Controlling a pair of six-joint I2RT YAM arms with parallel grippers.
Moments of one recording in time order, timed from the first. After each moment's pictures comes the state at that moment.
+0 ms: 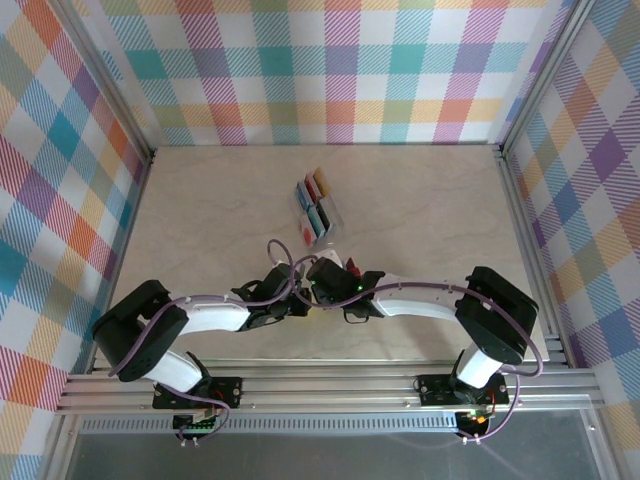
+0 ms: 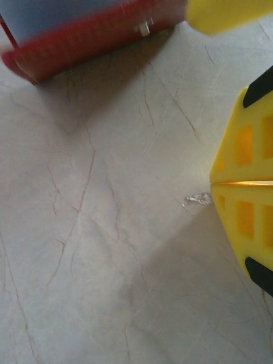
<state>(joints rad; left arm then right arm) -0.81 1.49 0.50 0.13 0.01 -0.70 1.06 1.63 0.92 -0.25 0.30 0.49</state>
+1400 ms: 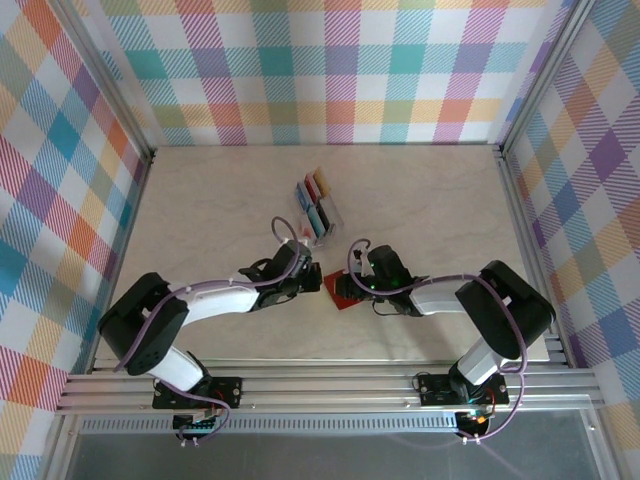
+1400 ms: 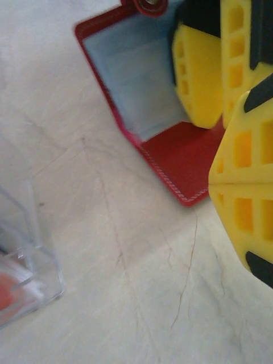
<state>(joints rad) -0.77 1.52 0.72 0.02 -0.02 -0.76 0.69 1.60 0.52 0.36 -0.35 0.67</state>
